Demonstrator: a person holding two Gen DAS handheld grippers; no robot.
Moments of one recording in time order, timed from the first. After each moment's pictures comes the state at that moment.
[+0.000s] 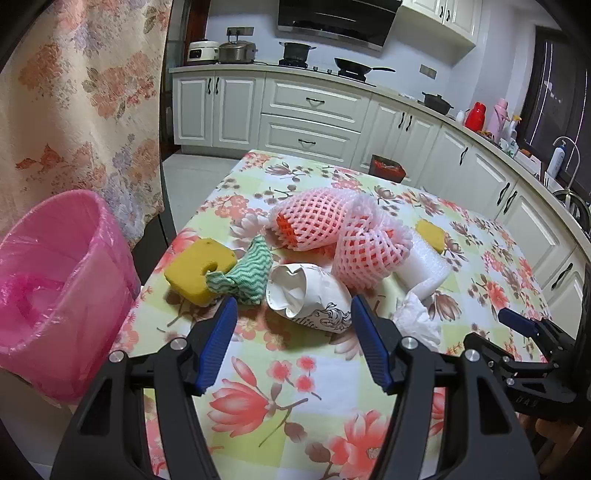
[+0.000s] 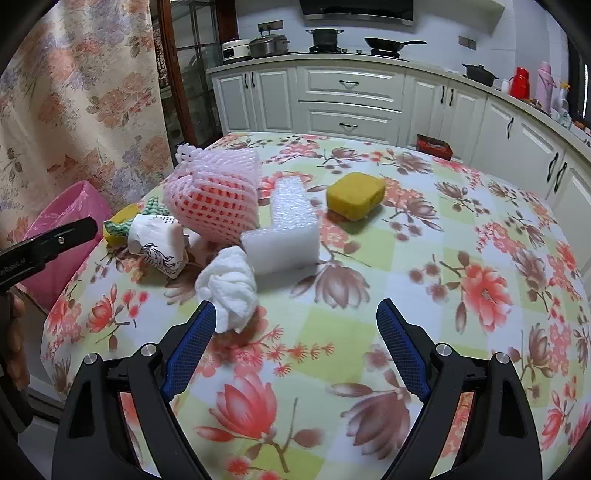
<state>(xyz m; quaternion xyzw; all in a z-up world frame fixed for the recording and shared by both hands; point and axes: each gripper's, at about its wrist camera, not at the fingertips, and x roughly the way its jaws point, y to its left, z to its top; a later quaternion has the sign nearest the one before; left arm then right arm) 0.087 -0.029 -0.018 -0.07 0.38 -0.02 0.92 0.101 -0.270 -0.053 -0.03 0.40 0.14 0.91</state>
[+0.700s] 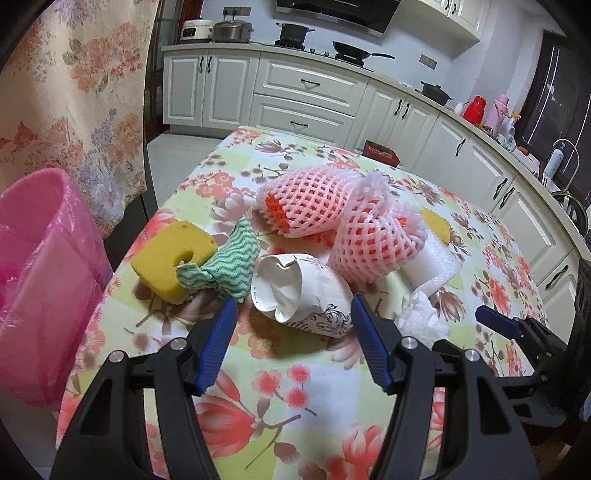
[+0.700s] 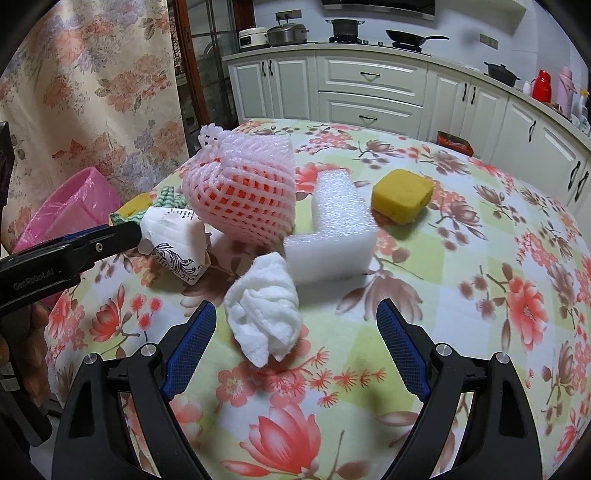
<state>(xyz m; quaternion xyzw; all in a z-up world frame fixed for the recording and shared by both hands) 0.118 -0.029 -0.047 -0.10 0.41 -0.04 0.91 0.123 -0.232 -0.068 -0.04 0.42 0.16 0.89</state>
